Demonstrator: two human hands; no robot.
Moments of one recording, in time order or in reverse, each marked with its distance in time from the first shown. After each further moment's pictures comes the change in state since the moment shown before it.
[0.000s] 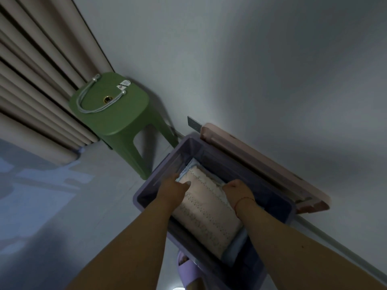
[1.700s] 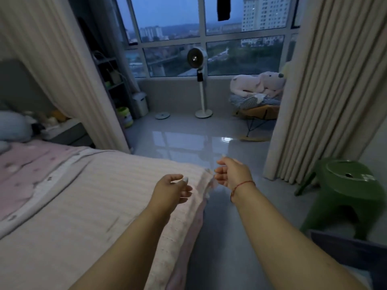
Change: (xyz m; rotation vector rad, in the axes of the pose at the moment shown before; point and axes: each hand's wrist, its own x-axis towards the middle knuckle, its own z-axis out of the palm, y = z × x) left_hand -0.713 -0.261 -0.197 -0.993 1.128 0.039; right_hand -0.695 -0.062 0.165 0.209 -0.988 -0.682
